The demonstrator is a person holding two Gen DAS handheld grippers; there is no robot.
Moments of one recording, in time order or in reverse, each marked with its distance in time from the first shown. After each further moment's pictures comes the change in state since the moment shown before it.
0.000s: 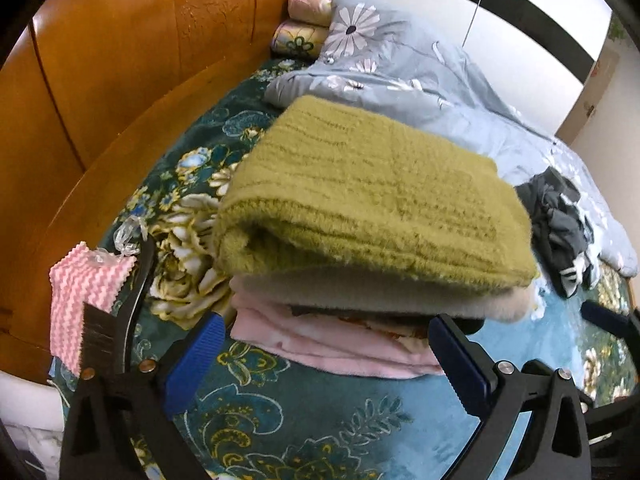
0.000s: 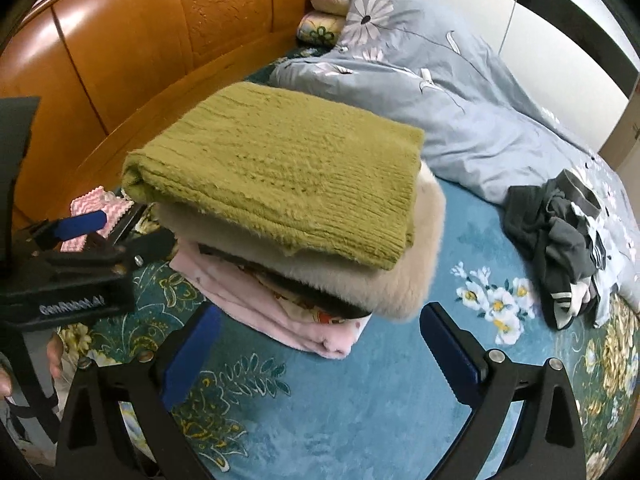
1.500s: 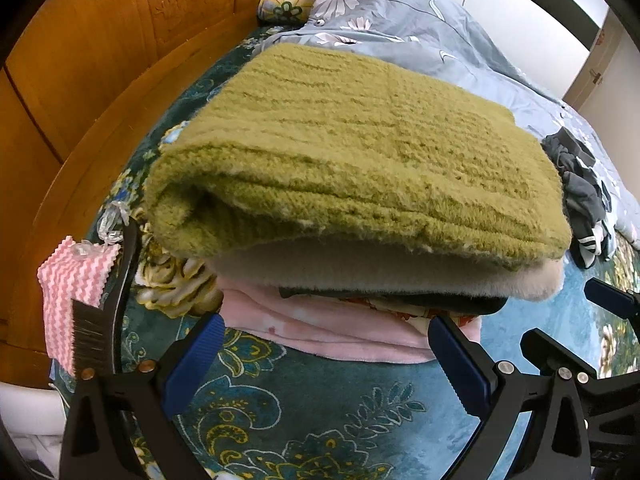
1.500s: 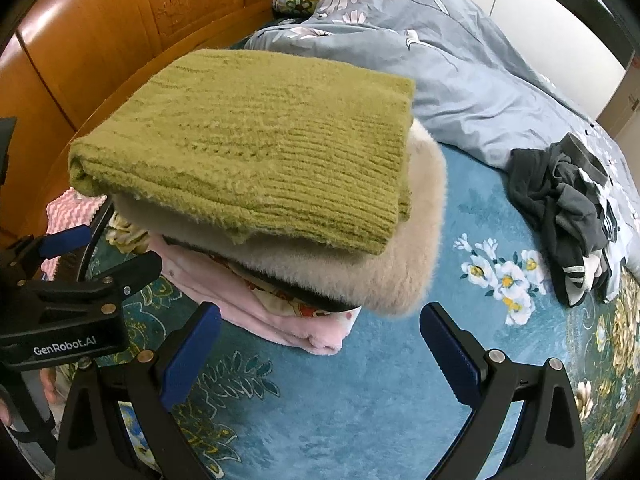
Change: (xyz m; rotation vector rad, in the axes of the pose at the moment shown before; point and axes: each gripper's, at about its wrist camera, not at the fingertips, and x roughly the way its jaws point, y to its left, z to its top) left arm 0.045 -0.016 -0.007 0.049 0.112 0.031; right arm 0.047 -0.022 0.001 0.065 0.105 -0.011
